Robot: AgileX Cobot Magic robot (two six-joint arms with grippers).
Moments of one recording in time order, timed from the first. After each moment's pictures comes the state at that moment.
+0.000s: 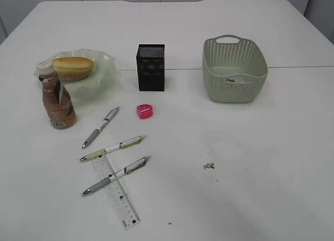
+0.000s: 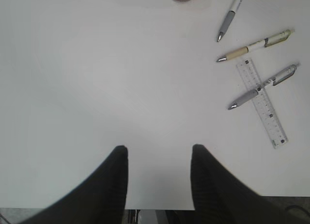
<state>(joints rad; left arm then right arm) -0.04 1.08 -1.13 -0.05 1.25 -0.18 0.60 2.06 -2.33 -0.29 1.02 0.13</state>
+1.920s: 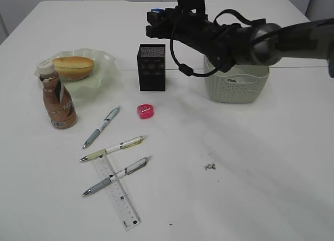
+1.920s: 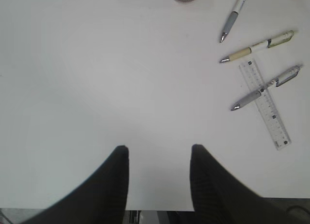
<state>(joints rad) -0.04 1.08 -1.13 -0.05 1.25 -0.18 0.35 2.34 -1.82 -0.35 -0.42 0.30</state>
